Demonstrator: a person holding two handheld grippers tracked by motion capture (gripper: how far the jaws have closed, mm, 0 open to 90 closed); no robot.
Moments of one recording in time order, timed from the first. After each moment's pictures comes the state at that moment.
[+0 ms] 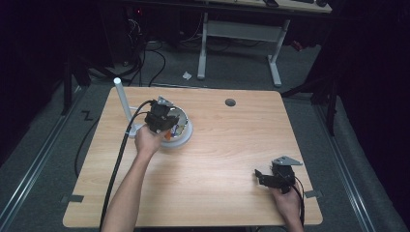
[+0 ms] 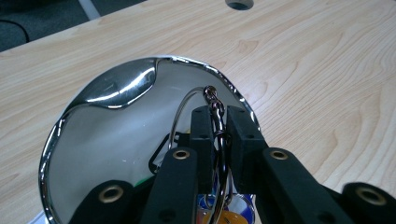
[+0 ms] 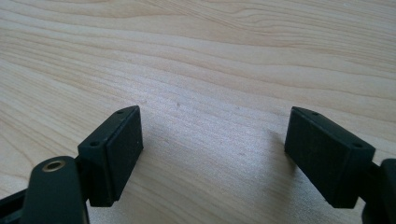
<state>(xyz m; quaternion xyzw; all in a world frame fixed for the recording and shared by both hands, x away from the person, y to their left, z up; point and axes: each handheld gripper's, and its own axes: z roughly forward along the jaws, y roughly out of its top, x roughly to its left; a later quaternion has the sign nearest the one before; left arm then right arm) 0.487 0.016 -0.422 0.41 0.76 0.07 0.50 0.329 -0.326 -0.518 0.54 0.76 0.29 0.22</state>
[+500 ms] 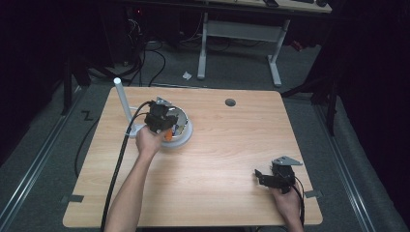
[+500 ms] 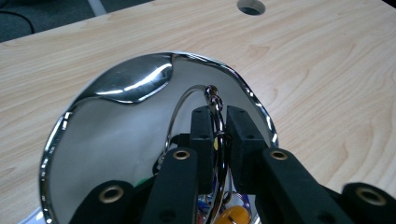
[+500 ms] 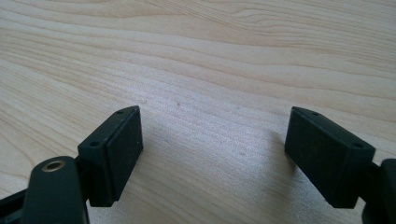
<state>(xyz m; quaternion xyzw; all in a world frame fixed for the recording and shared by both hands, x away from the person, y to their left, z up) 0.498 0.019 -0.427 0.37 0.78 0.07 0.50 0.329 -0.326 -0.518 0.54 0.76 0.29 0.22</state>
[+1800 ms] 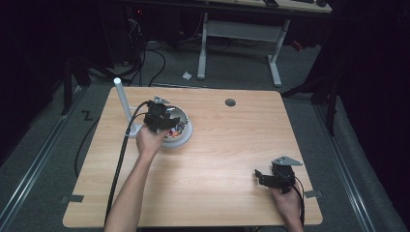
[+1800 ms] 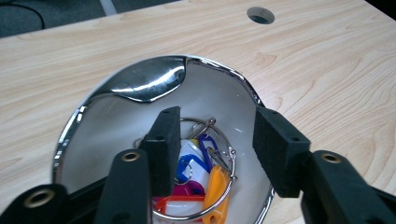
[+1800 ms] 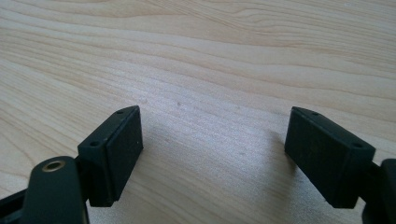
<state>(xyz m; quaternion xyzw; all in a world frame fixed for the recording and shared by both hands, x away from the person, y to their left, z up) 0.498 0.022 -0.420 0.35 0.79 0.07 0.50 0.329 -0.326 -0.518 0.54 0.76 0.29 0.22</state>
